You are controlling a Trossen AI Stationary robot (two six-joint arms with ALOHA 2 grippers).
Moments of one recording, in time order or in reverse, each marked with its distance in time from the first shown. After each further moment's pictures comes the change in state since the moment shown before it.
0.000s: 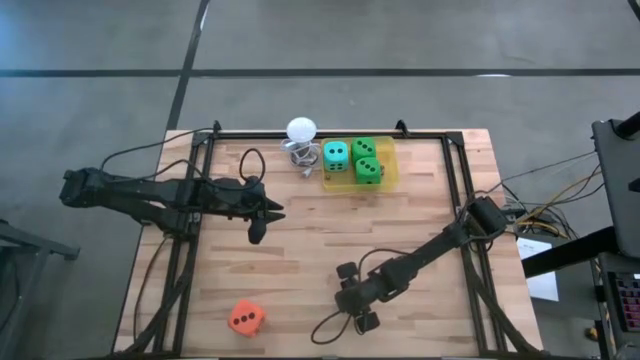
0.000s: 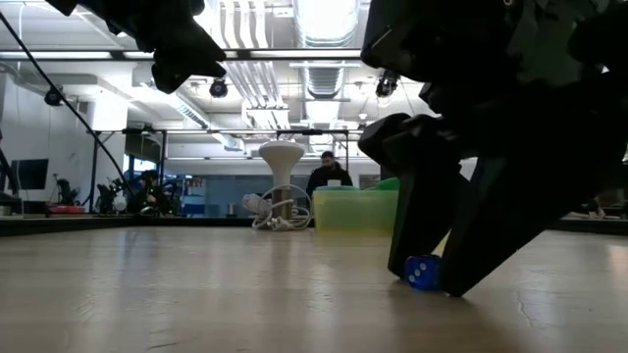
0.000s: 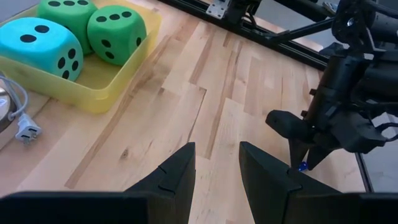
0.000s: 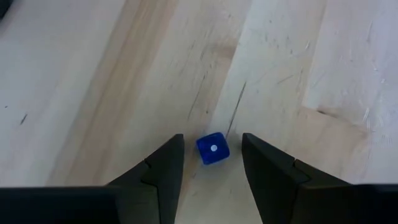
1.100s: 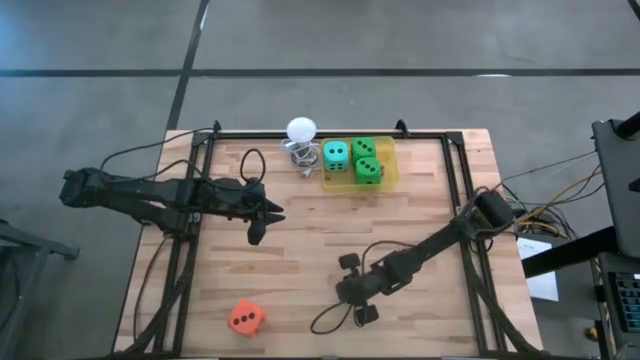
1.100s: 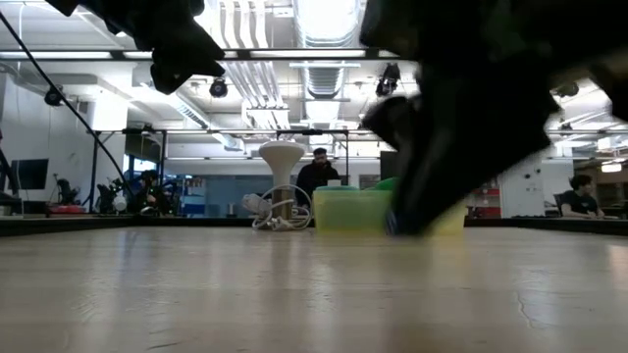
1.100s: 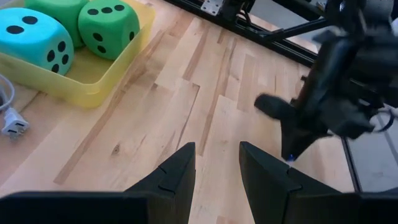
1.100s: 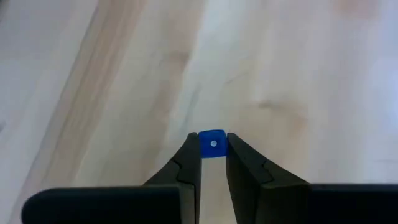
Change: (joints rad) left arm 0.000 0.000 0.000 -0.002 0.028 -0.023; right arm -0.023 -0.071 -0.031 -0.019 0.046 0.015
